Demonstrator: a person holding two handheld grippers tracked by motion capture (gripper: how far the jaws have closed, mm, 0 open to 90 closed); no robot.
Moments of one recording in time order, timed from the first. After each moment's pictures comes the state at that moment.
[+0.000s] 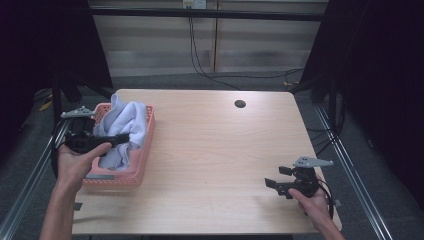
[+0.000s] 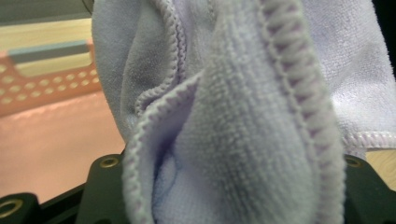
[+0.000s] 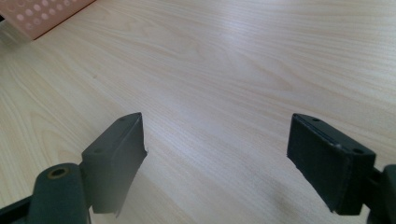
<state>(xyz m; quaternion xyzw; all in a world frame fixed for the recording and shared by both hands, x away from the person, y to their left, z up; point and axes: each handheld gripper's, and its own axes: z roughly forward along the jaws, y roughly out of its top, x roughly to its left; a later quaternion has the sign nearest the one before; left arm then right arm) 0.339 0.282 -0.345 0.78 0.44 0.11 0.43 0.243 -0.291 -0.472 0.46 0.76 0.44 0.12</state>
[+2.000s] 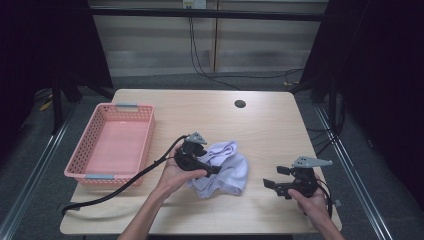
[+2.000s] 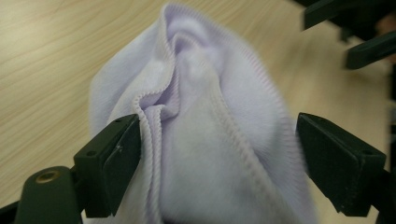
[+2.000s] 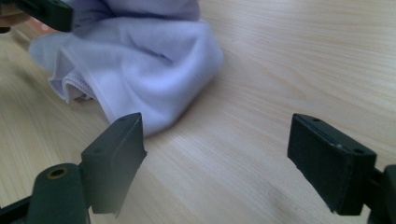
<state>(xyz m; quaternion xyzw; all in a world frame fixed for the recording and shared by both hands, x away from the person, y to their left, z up) 0.338 0.065 -0.435 0.86 0.26 -0.03 0.44 0.242 -0.286 -0.468 0.45 0.77 0.45 0.11</state>
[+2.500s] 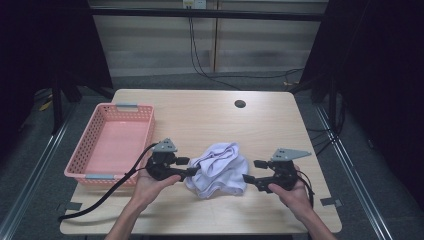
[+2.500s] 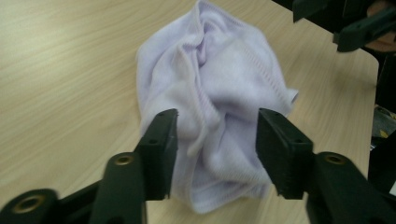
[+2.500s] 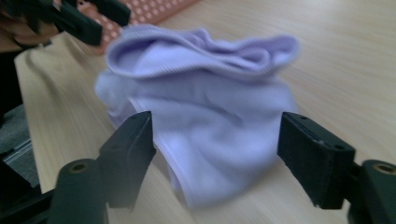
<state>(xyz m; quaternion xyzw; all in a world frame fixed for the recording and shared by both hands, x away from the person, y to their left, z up) 0.308 0.133 -0.439 0.84 0.29 0.01 0.46 0.259 -0.223 -0.438 0.37 0.79 0.48 0.09</state>
